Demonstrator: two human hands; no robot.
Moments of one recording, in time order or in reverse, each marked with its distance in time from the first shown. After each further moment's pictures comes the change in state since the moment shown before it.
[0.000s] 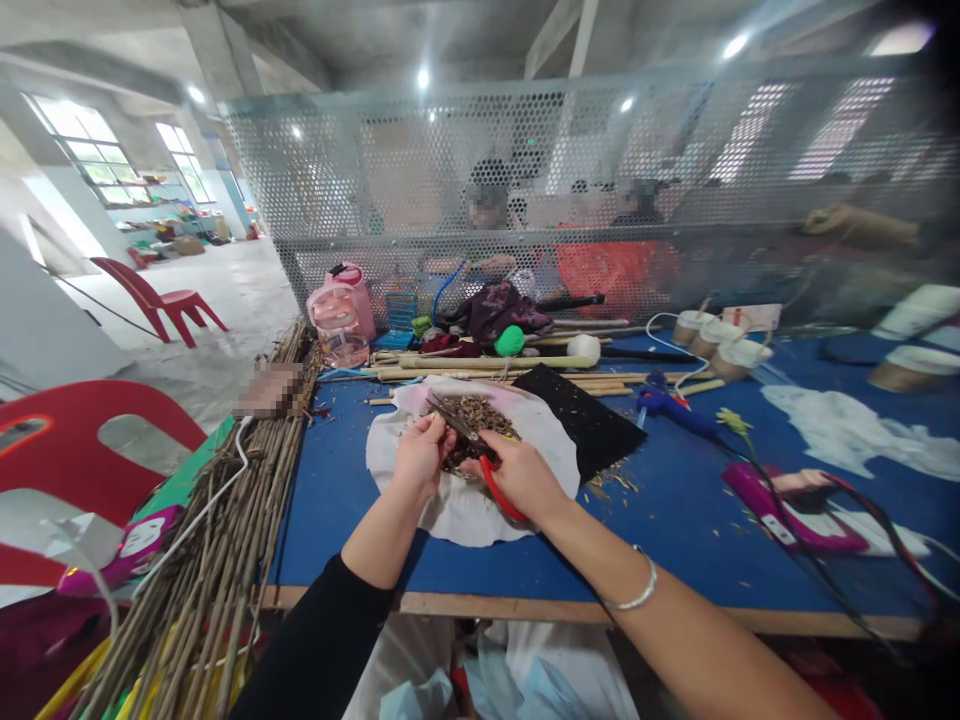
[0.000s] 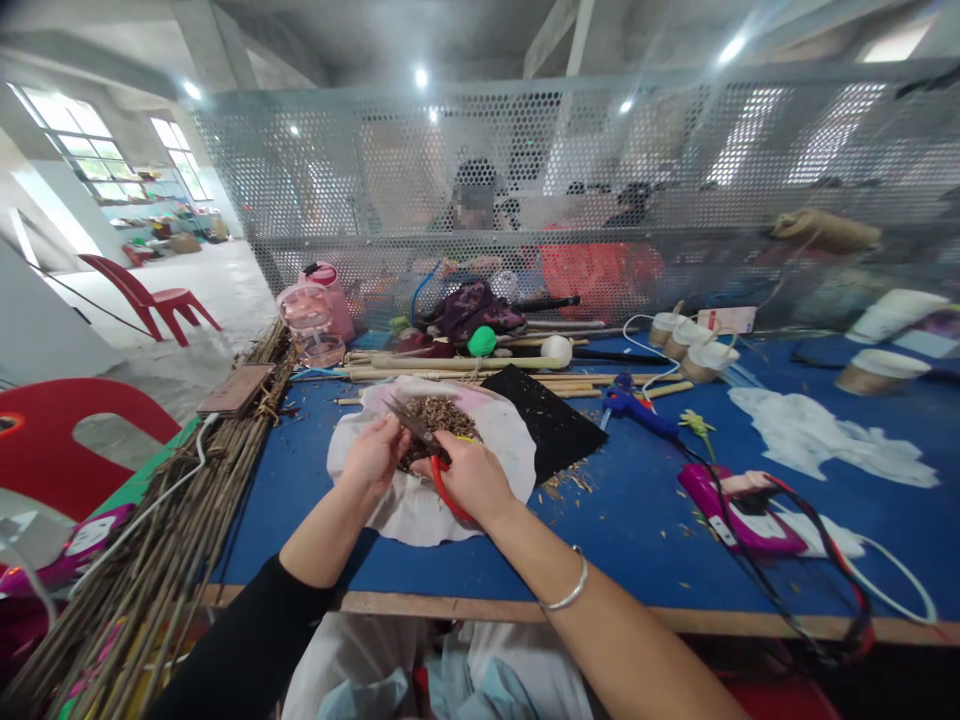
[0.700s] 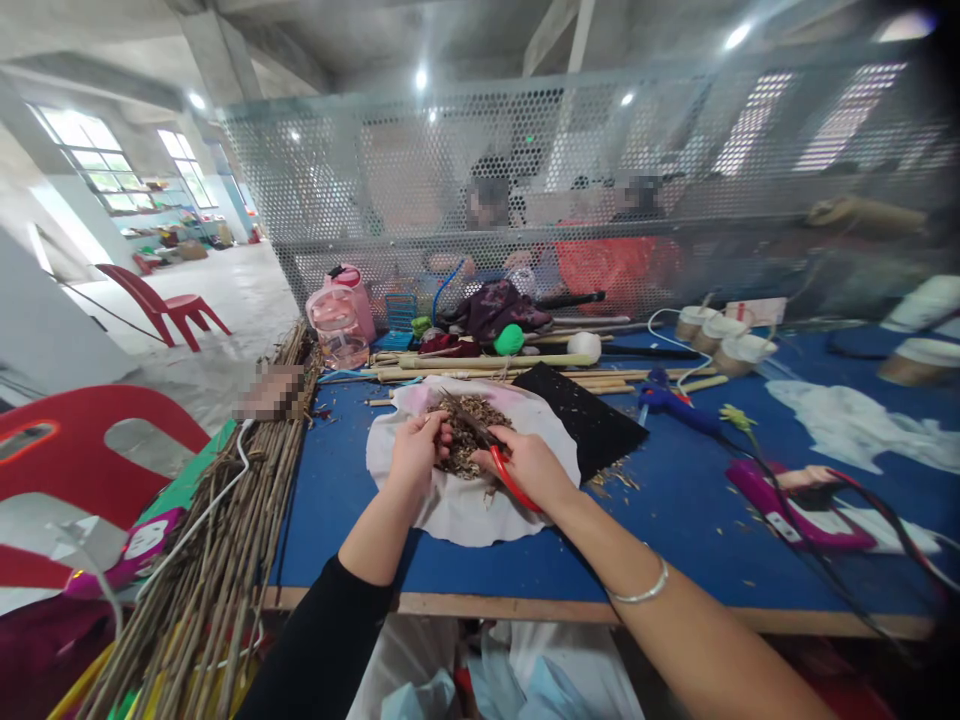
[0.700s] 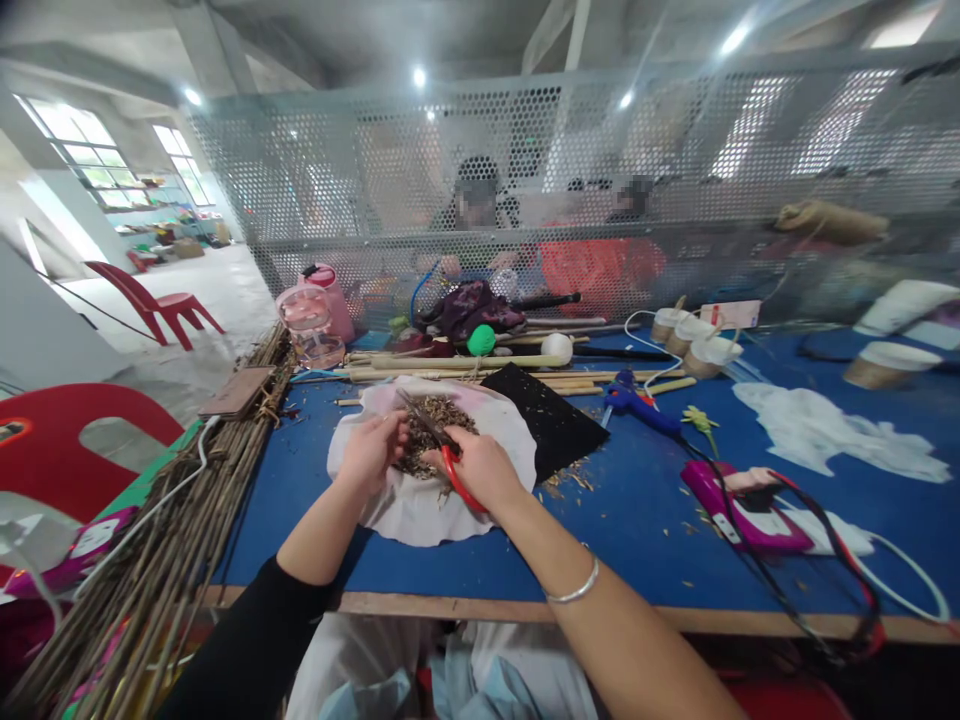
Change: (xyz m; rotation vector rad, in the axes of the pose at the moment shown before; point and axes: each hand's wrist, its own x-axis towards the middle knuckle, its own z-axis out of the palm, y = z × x) left_hand 0.005 0.005 -0.006 0.242 0.045 -0.024; right_hand 0.005 0.012 -0.009 0.022 -0.055 0.076
